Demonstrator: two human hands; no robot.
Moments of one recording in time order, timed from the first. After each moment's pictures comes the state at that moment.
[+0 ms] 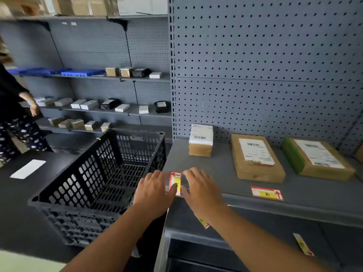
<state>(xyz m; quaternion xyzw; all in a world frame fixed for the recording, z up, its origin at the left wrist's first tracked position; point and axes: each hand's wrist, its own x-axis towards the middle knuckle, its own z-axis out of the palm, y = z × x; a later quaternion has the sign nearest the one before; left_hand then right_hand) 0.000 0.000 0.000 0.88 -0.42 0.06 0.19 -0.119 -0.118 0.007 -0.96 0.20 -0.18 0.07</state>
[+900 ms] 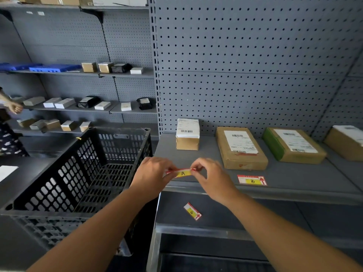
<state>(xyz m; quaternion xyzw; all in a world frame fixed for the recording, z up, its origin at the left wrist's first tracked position) 0.019 -0.028 0.019 0.76 -0.59 0.09 0.26 -0.157 -0.163 0.012 -0.90 0.23 -0.26 0.24</state>
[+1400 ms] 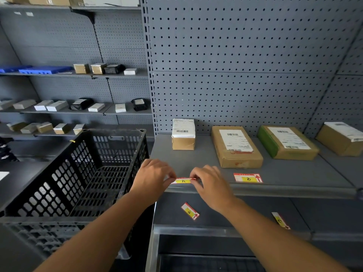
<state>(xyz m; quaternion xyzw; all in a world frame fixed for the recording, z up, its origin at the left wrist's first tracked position) 0.015 -0.032 0.006 0.75 -0.61 0.11 0.21 -0.167 -0.154 -0.010 -0.93 0.26 -0.23 0.12</state>
